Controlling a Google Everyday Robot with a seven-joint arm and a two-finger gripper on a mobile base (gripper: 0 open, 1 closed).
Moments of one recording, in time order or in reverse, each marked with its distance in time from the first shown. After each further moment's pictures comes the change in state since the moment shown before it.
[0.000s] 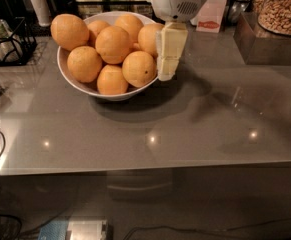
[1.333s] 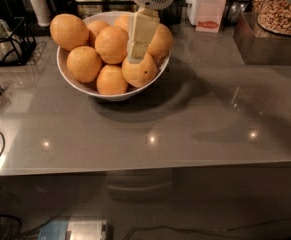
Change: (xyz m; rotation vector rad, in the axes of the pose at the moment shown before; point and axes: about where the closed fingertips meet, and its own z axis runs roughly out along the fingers) arm -0.044 -0.051 0.003 0.170 -0.091 0.058
